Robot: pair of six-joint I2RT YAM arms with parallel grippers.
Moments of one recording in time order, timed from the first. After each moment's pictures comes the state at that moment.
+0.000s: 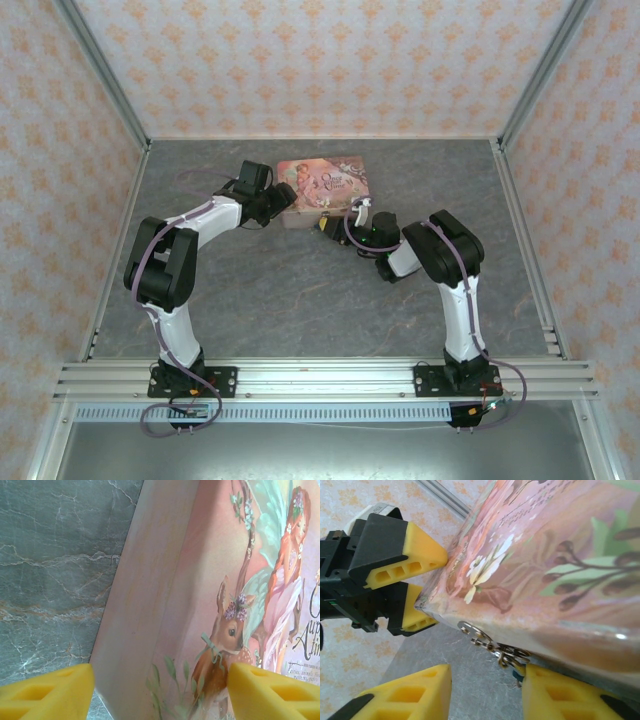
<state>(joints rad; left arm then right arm) -0.26 1.87 1.23 -0.25 0.18 -0.94 0.47 2.16 0.81 1.21 -0.56 0.79</state>
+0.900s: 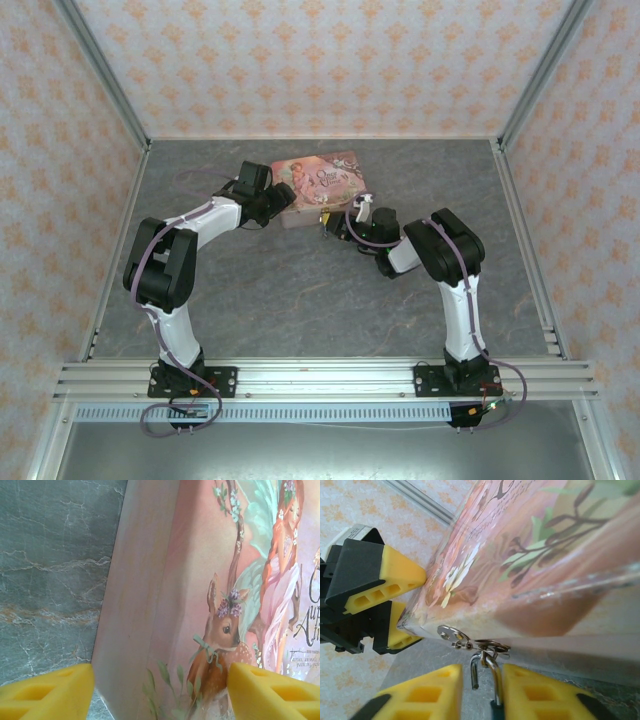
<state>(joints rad) -0.26 1.86 1.22 -0.24 0.15 -0.94 0.45 2.17 0.85 1.15 -0.54 0.83</state>
